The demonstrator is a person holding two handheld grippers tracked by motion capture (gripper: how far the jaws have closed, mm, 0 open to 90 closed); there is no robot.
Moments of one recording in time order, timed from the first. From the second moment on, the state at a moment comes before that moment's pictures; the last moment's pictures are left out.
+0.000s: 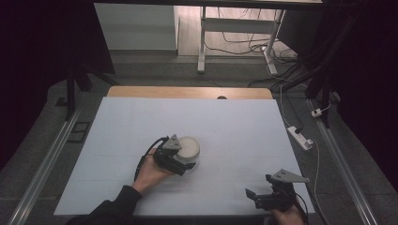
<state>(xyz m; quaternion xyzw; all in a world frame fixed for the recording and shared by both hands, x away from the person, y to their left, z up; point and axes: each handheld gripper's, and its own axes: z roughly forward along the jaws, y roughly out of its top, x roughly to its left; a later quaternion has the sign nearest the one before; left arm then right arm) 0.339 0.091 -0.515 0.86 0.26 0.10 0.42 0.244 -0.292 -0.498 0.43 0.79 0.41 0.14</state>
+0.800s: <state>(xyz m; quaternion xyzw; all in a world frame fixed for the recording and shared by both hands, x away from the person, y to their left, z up) 0.325 0.104 -0.493 0.86 0.26 0.11 0.43 0.243 -0.293 -0.498 0.43 0.79 0.41 0.14</state>
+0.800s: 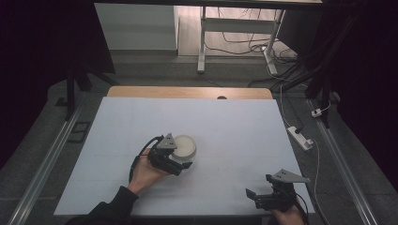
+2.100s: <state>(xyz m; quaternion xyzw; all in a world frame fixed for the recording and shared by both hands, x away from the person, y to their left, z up) 0.300 0.110 -0.476 0.87 0.24 0.10 0.43 0.242 -0.291 -0.495 0.42 0.79 0.43 0.12</state>
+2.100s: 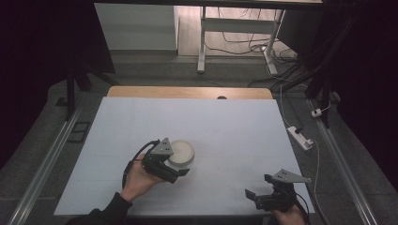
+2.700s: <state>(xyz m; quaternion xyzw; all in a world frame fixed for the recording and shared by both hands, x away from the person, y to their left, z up) 0.300 0.105 -0.479 0.87 0.24 0.10 0.42 0.243 -0.266 -0.481 0.35 0.80 0.46 0.14</state>
